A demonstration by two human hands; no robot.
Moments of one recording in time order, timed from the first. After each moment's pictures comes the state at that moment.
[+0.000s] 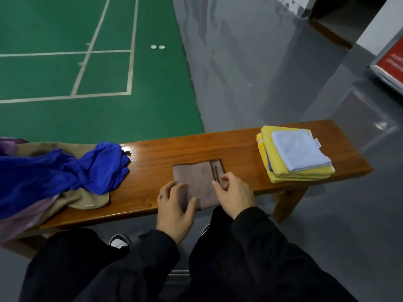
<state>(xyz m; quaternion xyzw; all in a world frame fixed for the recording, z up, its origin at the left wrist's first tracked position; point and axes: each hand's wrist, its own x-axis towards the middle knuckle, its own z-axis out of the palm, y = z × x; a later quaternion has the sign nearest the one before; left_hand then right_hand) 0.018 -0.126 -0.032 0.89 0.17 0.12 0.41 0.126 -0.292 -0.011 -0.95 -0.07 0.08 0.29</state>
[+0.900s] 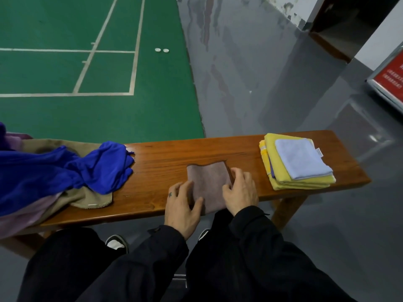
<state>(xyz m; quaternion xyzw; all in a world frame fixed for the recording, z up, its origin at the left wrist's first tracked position) 0.036 -0.130 -0.028 0.88 0.20 0.08 0.42 0.138 -0.282 -0.011 -0.97 -0.03 0.02 0.24</state>
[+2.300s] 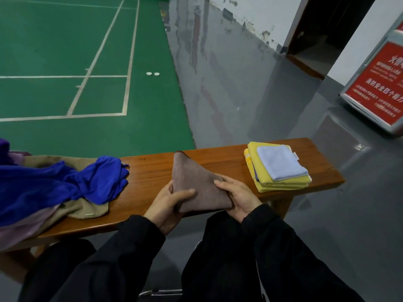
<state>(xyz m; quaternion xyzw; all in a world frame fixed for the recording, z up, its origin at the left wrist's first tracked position) 0.028 -0.122 0.077 0.46 0.15 -0.07 0.87 0.120 -0.307 0.059 -0.52 0.06 0.34 0.78</state>
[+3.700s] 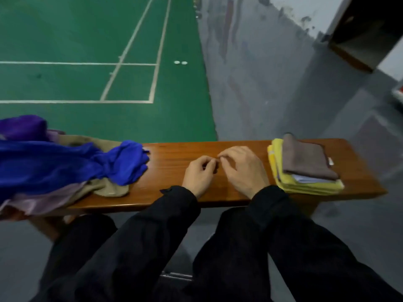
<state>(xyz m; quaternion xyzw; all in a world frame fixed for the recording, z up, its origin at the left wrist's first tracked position) 0.097 -0.141 0.043 0.78 0.17 0.09 0.59 0.155 -0.286 0.081 -0.89 -0.34 -0.10 0.28</state>
